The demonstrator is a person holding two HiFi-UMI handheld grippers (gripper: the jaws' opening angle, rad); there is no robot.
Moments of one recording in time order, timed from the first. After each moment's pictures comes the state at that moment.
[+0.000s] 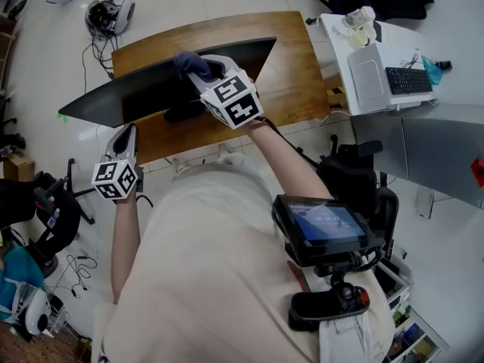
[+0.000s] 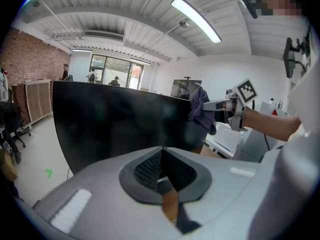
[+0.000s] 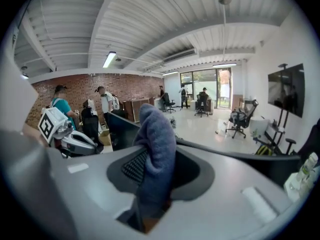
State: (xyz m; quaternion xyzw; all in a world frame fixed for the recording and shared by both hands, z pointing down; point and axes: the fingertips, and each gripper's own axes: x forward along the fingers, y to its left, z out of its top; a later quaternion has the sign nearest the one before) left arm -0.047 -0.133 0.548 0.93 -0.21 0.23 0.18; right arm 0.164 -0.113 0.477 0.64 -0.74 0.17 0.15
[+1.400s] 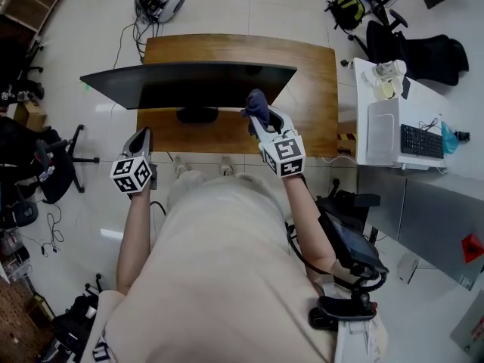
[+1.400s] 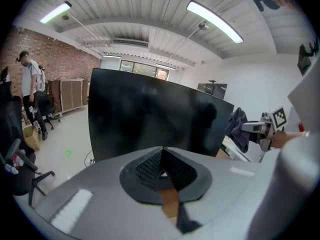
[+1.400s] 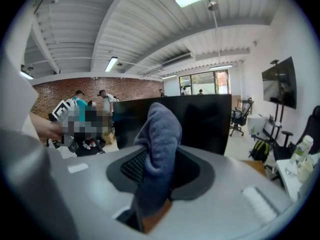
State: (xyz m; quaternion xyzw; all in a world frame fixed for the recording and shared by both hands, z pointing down) left arm -0.073 -0.098 0.593 0.88 -0.37 0.20 0.22; right arm 0.228 0.012 0.548 0.64 -0.74 0.16 0.13
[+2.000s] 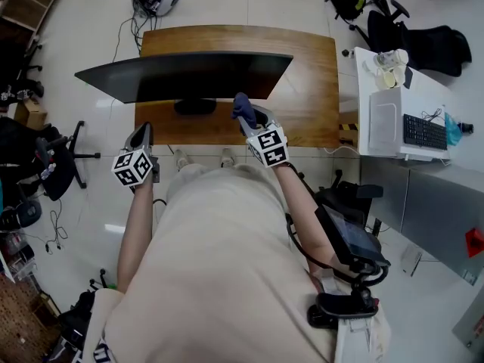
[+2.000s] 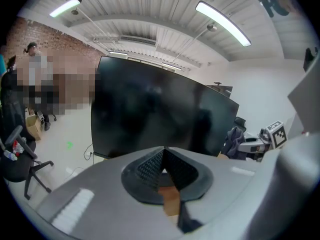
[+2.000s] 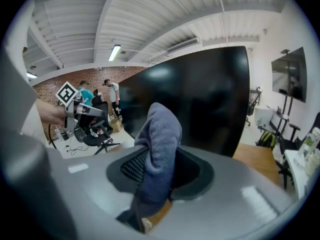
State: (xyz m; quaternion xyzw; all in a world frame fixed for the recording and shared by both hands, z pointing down) left arm -0.078 -0.096 0.617 0.87 -0.38 0.19 0.25; right arm 0.195 0.018 0.630 0.60 -0.76 0.20 0.18
